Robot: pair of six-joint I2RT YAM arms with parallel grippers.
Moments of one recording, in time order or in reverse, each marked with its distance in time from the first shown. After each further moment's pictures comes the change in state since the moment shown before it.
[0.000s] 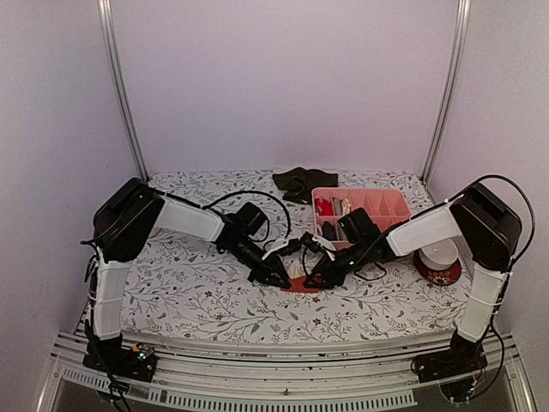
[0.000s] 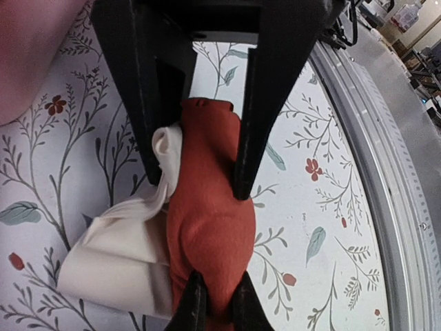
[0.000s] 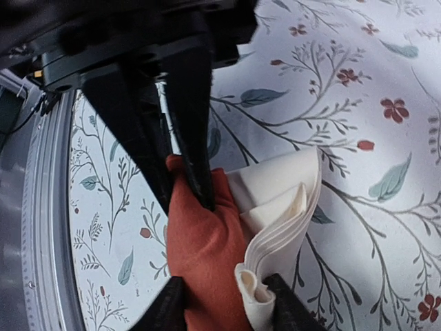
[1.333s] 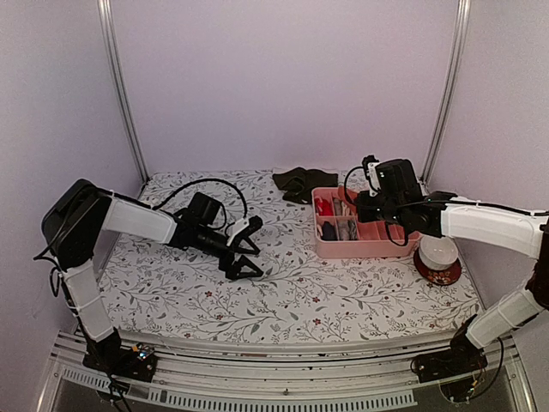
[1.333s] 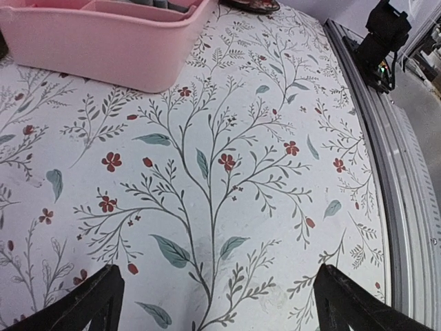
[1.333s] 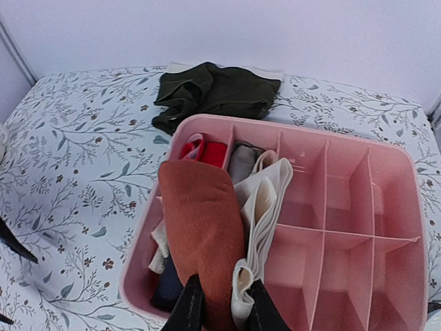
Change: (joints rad) left arm 0.157 -0.341 -0.380 0.336 -0.084 -0.174; right arm -0.028 -0.456 0.068 -0.166 0.962 0.369
